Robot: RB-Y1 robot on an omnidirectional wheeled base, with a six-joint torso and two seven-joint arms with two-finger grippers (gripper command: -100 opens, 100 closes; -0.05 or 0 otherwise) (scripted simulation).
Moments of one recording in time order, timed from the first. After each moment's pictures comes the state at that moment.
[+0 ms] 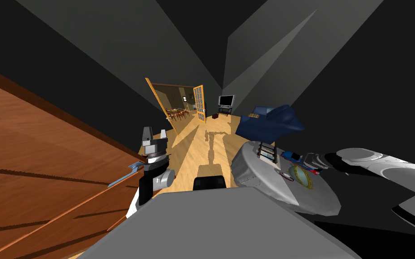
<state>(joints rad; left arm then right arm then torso) 0.45 0.02 0.00 -2.33 0.05 -0.54 -0.13 -0.14 -1.43 0.47 -0.48 1.11 -0.77 0.21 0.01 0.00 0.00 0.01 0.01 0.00</state>
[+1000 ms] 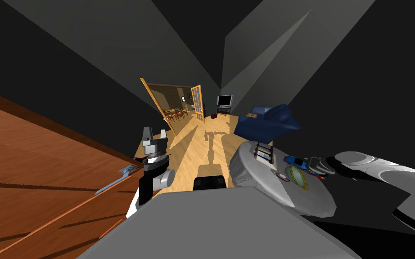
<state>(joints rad) 0.45 0.02 0.00 -2.33 0.05 -0.54 -0.13 -0.15 -1.41 0.55 -0.45 1.16 -0.71 0.22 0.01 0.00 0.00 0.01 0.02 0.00</state>
